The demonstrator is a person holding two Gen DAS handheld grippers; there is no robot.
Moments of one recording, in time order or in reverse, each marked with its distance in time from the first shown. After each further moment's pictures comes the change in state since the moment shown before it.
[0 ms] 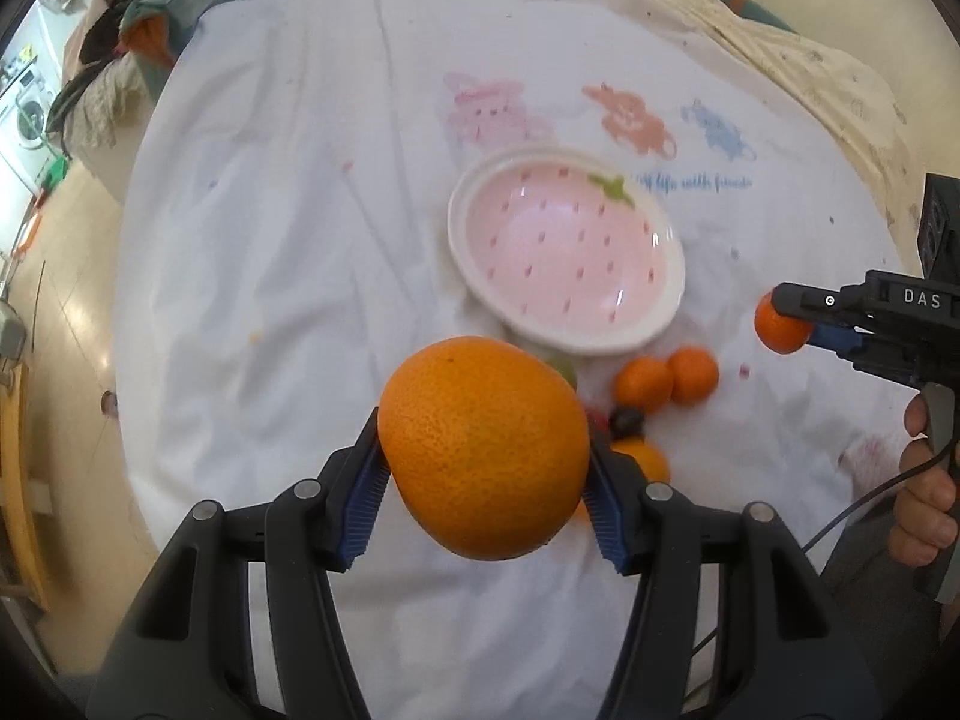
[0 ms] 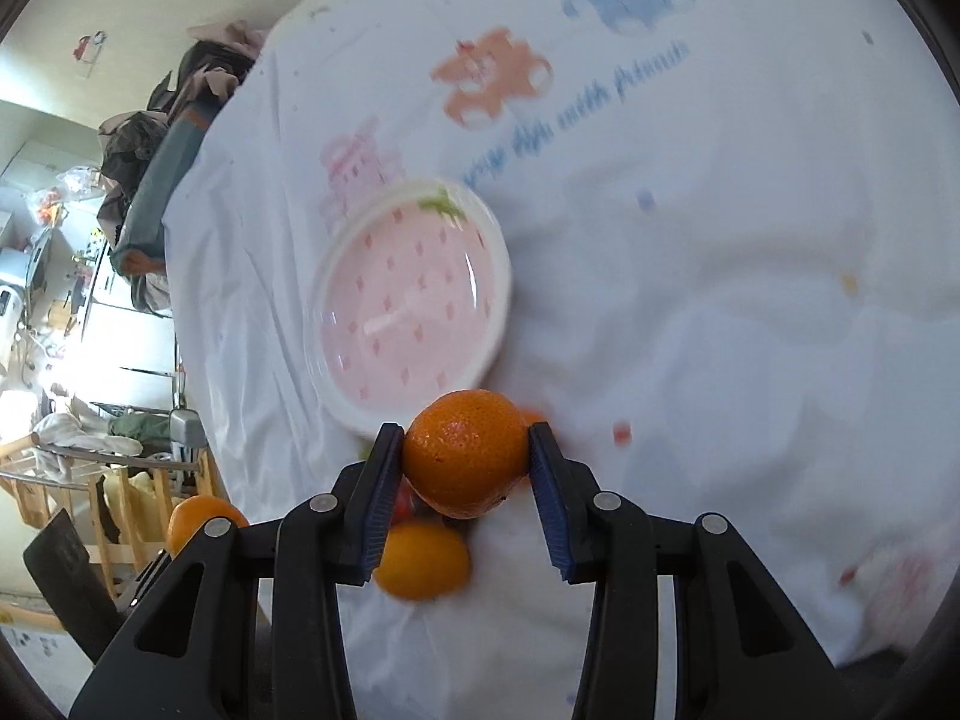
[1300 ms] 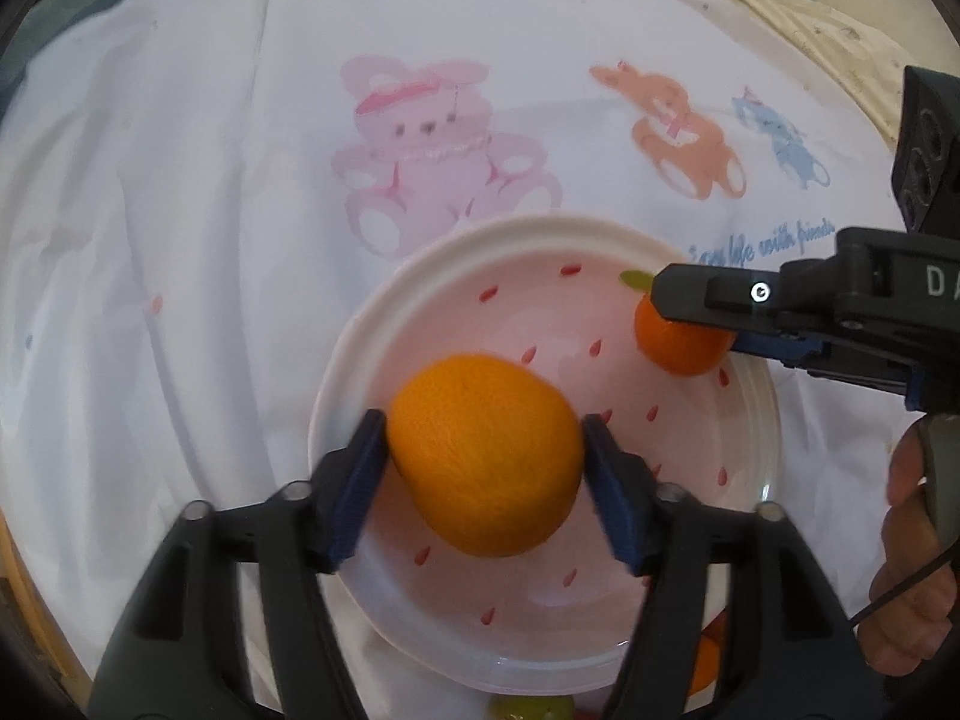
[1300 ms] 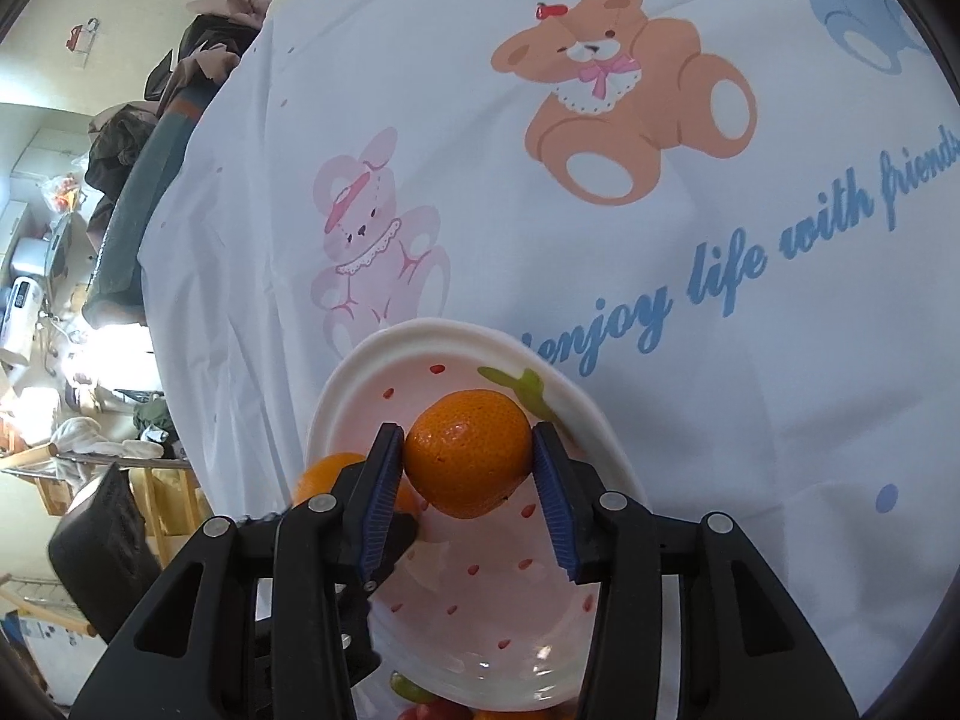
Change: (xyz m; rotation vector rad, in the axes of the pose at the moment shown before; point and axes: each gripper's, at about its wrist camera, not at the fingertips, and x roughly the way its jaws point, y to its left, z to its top) left arm 0.160 -0.032 0.127 0.072 0.047 -0.015; right arm 0.132 0.018 0.122 -0.022 0.102 0.103
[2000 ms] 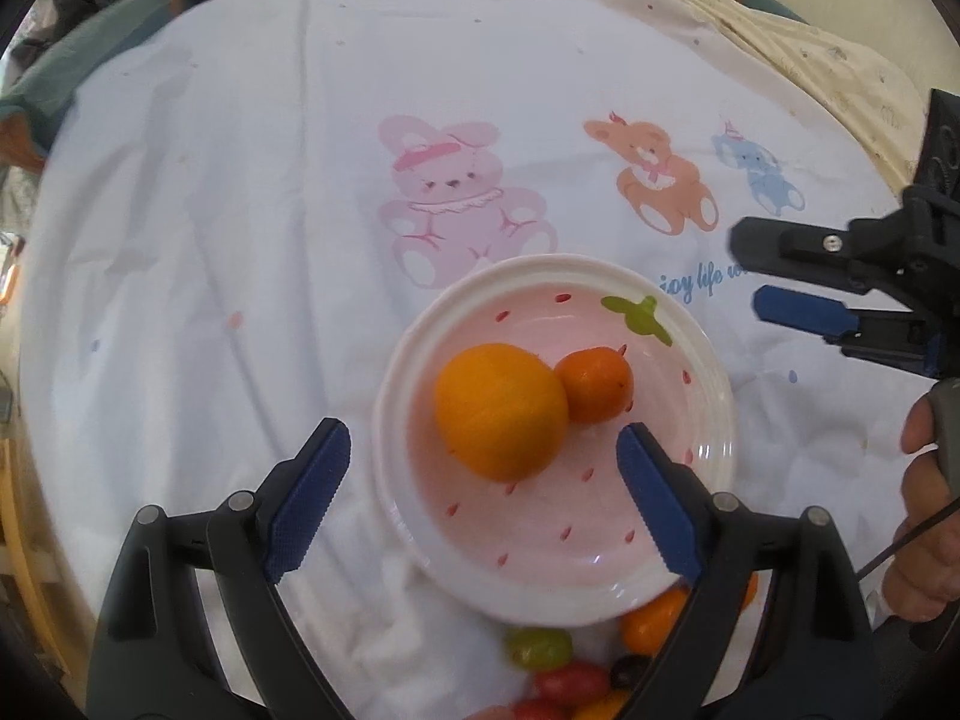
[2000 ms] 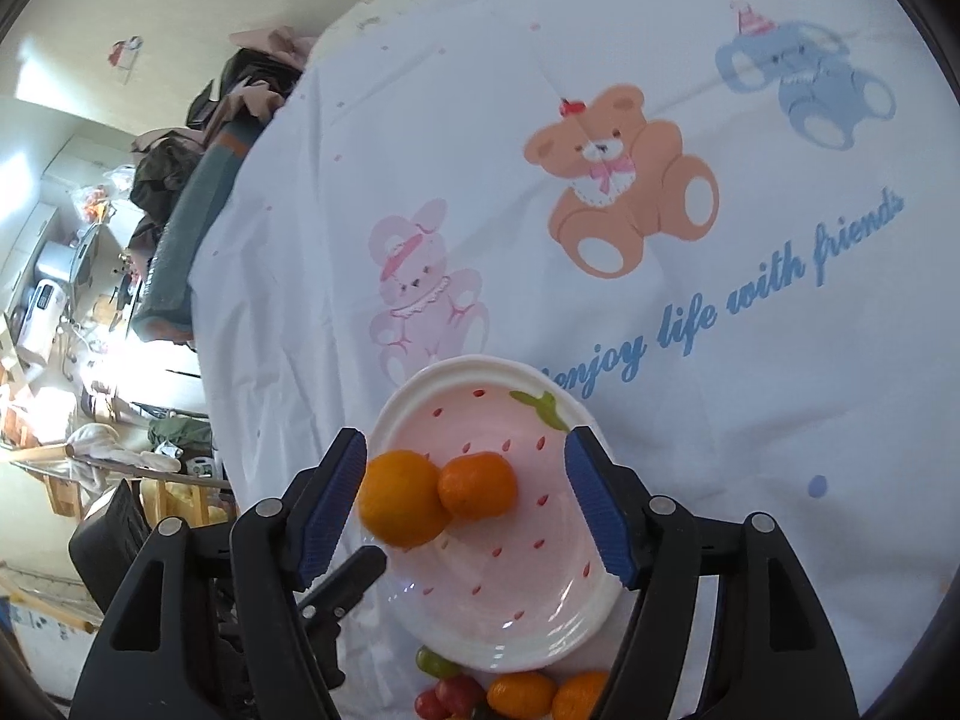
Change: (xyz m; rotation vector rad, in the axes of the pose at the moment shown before) left arm -0.057 0.005 -0.013 -0.011 -0.058 0.028; right arm -0.058 0.019 -0.008 -0.048 -0.113 0.039
